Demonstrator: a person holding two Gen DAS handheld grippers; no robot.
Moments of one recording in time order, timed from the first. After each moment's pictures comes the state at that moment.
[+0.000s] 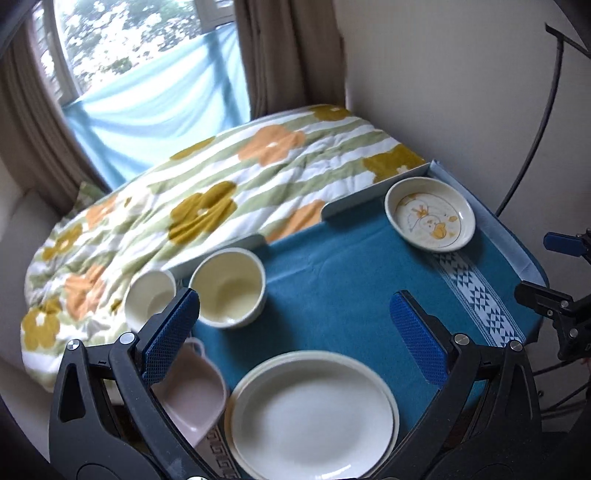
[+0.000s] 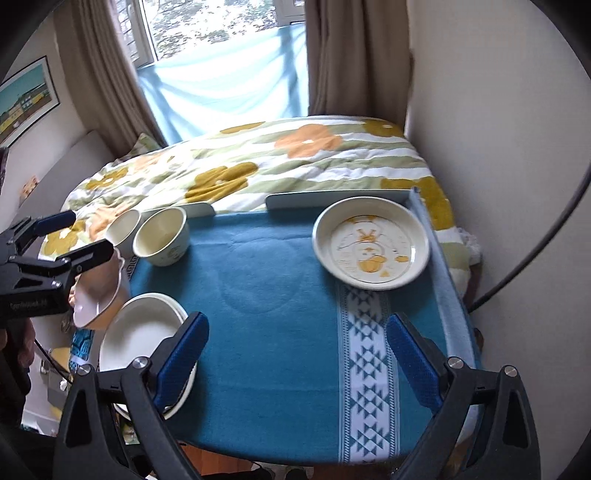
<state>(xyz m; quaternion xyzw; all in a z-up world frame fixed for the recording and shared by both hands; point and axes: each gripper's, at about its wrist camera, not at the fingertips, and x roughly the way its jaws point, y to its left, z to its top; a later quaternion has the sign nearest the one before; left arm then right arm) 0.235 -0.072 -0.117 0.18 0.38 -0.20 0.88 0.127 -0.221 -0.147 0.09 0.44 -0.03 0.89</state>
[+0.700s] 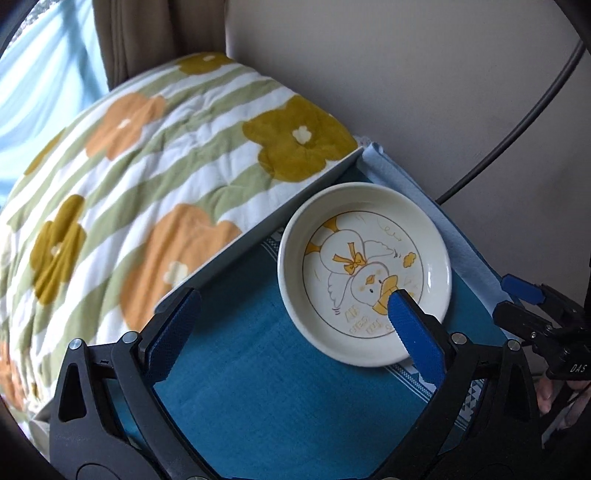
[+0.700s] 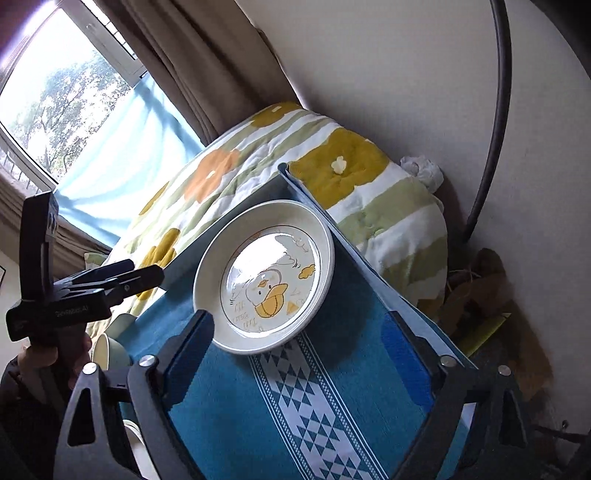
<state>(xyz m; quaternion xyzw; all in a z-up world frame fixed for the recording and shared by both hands) 0.405 -0.261 -0.239 0.18 0.51 -0.39 0.75 0.179 -0.367 -0.236 0.34 0.41 -0.14 0.84</state>
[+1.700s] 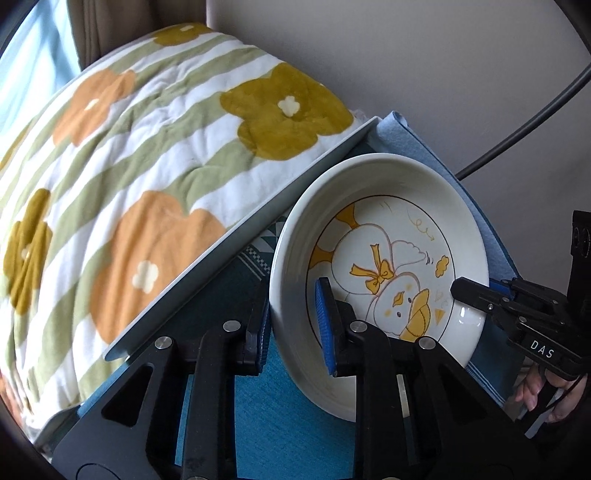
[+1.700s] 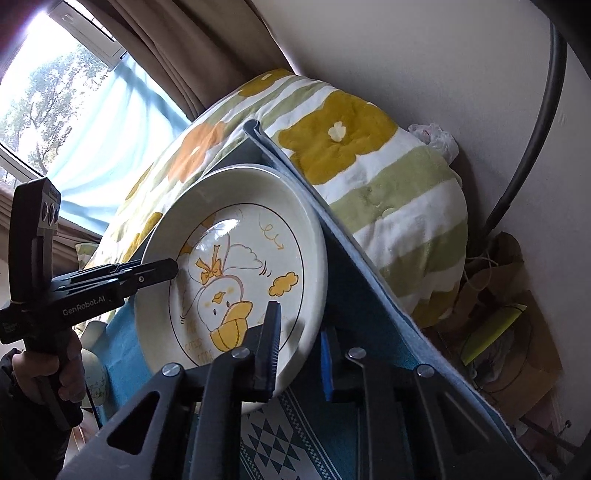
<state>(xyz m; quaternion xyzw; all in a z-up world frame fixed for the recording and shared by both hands) 0.426 -0.293 -0.279 0.19 0.55 -0.40 0.71 0.227 -0.388 -0.293 0.35 0.45 -0.13 0.81</state>
